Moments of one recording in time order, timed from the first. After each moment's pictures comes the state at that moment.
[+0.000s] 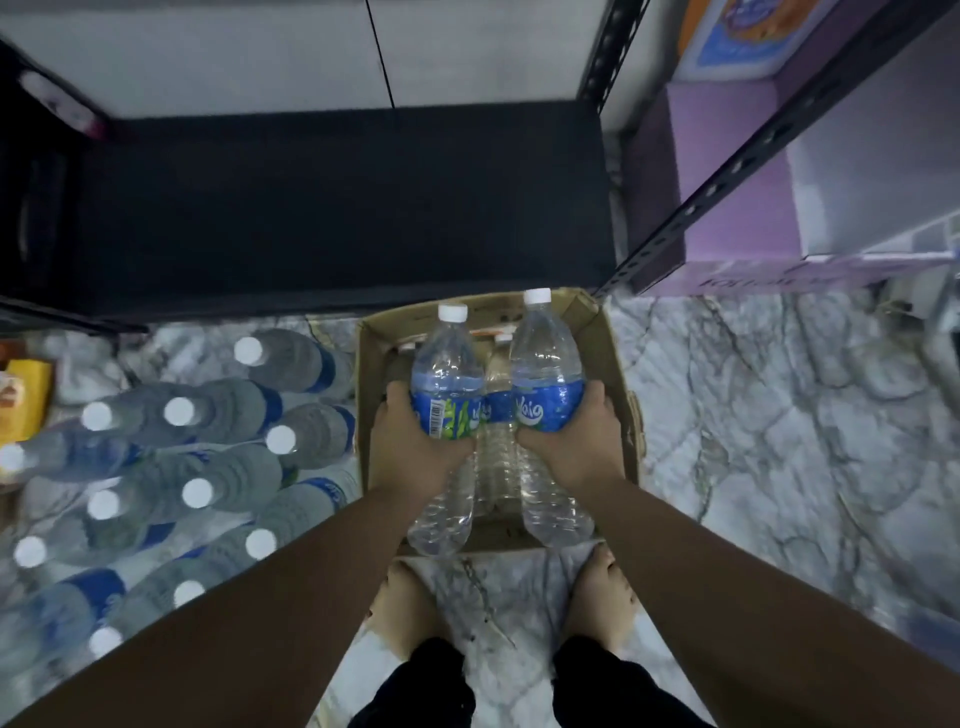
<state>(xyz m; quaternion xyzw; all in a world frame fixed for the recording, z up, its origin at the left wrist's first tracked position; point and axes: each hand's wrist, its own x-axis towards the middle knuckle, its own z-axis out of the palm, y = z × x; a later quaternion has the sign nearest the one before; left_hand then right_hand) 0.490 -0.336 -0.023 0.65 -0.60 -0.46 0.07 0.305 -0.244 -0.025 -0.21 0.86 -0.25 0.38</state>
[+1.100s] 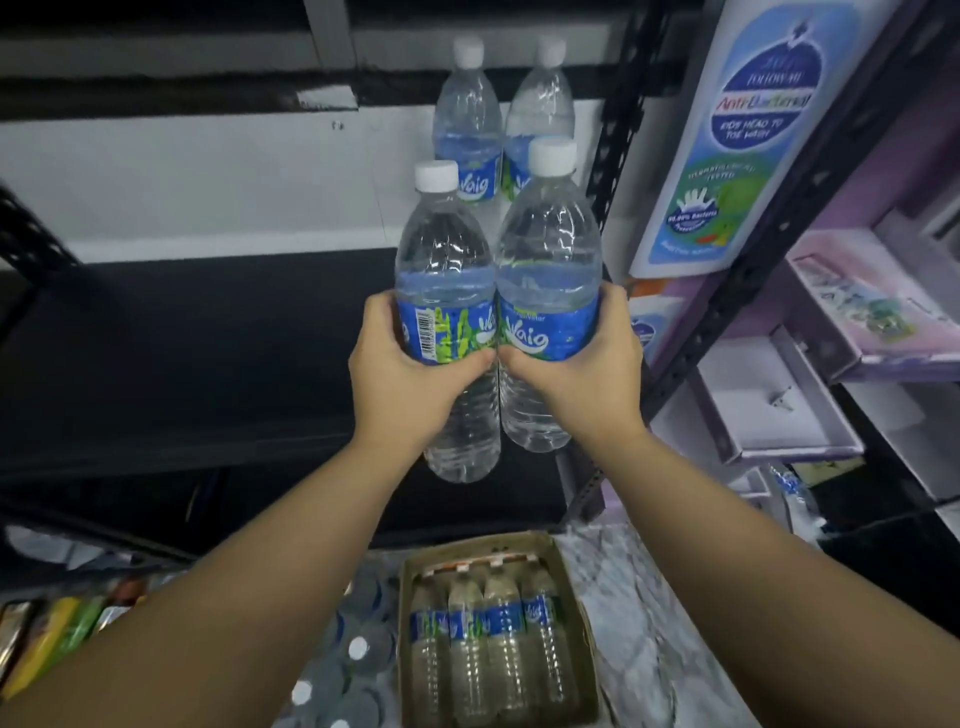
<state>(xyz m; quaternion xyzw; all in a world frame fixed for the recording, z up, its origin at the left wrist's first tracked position) 0.396 -0.477 0.505 0.44 -0.65 -0.42 0.46 0.237 -0.400 0.497 -0.38 0.70 -0.59 0.11</state>
